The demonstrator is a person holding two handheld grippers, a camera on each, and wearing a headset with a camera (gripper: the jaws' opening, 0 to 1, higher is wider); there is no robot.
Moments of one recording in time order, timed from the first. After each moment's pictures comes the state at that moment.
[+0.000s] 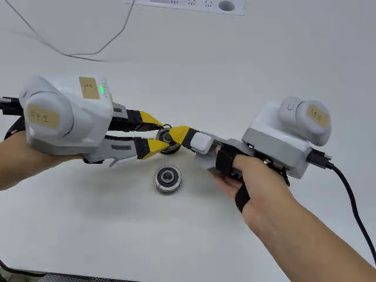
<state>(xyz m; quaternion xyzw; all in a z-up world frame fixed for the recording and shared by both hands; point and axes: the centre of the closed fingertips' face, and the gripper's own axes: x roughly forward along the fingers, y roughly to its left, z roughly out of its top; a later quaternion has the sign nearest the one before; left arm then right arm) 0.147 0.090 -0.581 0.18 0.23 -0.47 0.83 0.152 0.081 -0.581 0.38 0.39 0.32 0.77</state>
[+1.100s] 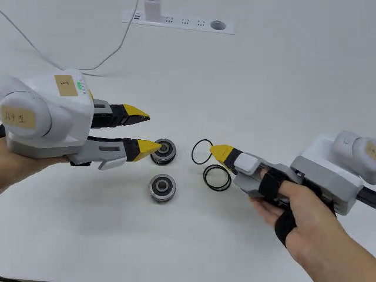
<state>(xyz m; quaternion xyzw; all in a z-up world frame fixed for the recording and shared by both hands) 0.156 0.094 -0.556 0.17 0.20 -0.44 0.86 0.148 -0.009 -0.585 0.42 0.37 0.24 0.79</state>
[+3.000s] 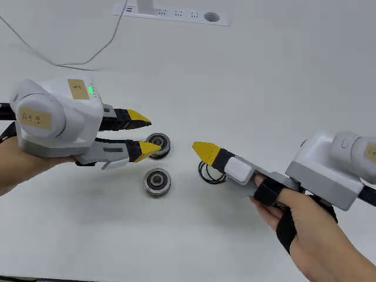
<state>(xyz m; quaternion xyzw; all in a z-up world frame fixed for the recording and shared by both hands) 0.155 0.084 -0.582 0.18 0.23 -0.45 0.84 0.134 0.013 -0.567 0.35 0.34 0.33 0.81</state>
